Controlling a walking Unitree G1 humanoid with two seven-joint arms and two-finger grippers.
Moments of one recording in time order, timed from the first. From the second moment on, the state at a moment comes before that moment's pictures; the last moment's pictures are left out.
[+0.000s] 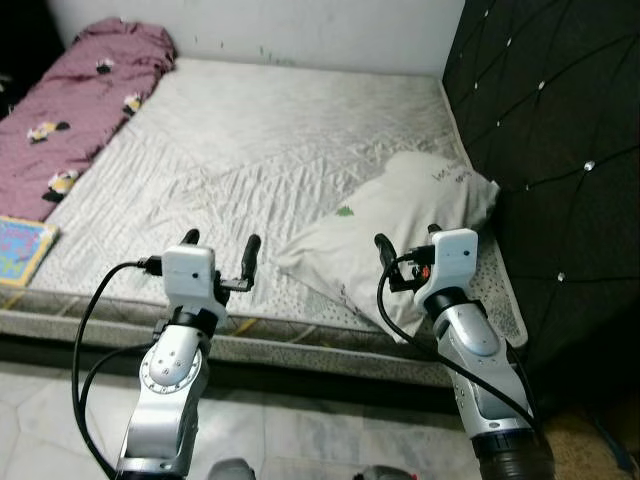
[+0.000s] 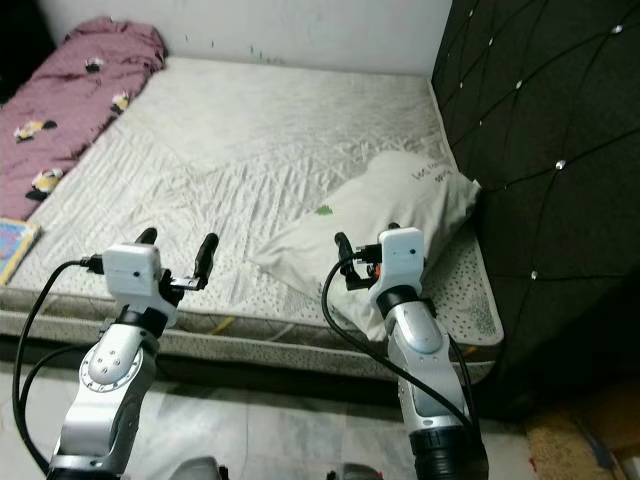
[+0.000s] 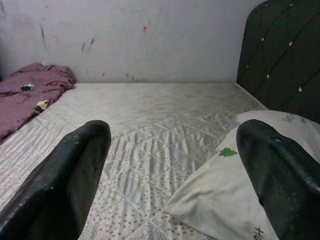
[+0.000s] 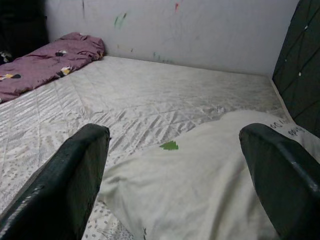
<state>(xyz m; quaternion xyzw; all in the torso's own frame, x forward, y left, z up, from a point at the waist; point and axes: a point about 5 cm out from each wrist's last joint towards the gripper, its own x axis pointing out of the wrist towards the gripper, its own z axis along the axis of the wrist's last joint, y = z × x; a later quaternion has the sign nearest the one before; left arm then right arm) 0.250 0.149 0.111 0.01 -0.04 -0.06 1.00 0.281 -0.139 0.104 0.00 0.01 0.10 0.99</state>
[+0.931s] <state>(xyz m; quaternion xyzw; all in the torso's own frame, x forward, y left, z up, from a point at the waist) 0.250 0.135 0.114 -0.01 -0.05 -0.09 0.99 0.277 -0.155 0.094 -0.01 0.03 0.08 1.00</state>
